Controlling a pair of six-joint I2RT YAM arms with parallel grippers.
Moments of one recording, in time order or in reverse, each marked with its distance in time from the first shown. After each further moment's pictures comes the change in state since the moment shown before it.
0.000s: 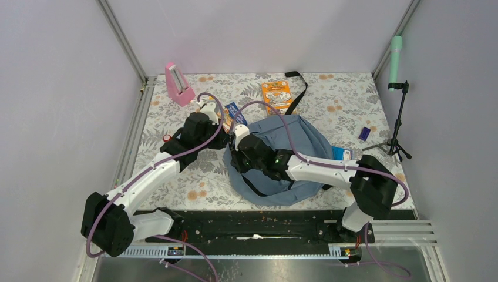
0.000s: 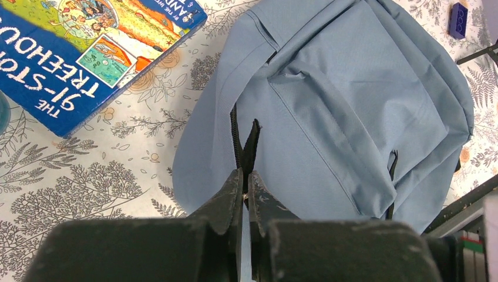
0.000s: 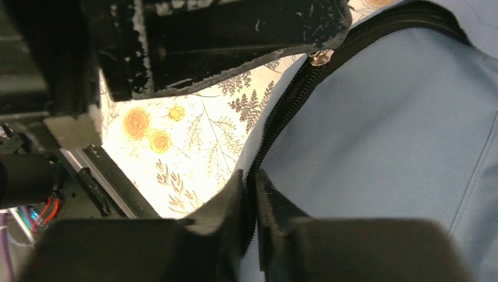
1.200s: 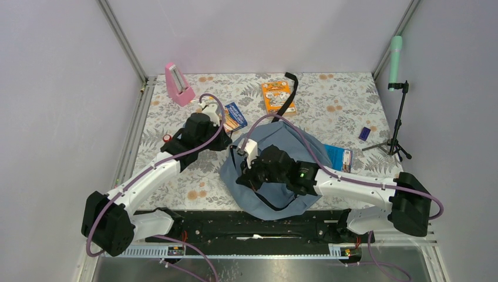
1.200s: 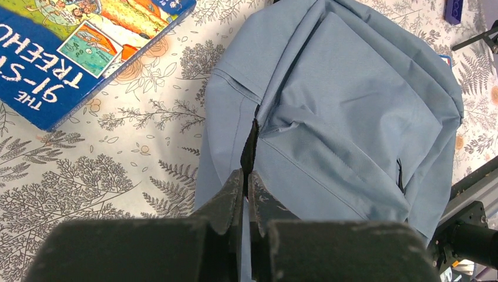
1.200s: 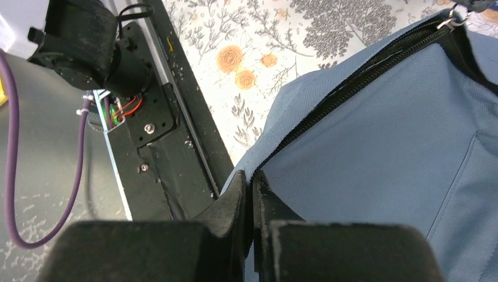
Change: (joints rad) left arm -0.002 0.005 0.000 -0.014 0.029 -0.001; right arm 0.055 -0.298 -0.217 0.040 -0.251 -0.123
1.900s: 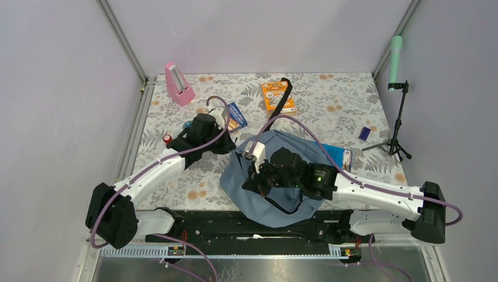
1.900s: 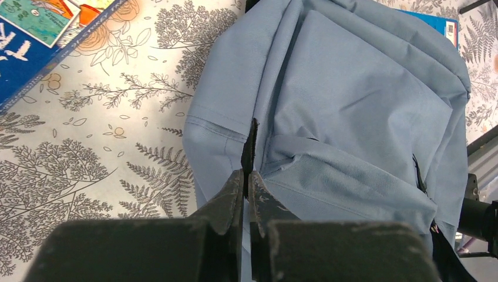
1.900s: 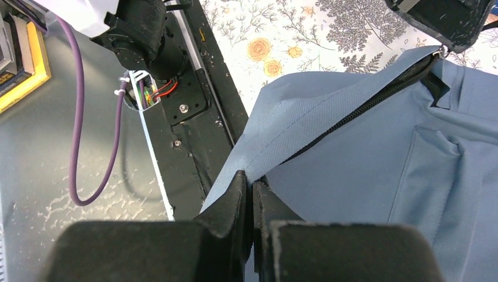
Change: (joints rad) left arm -0.008 0.063 0.005 -0.033 0.060 -0.012; right arm 0.074 -0.156 0.057 -0.203 0.011 0.002
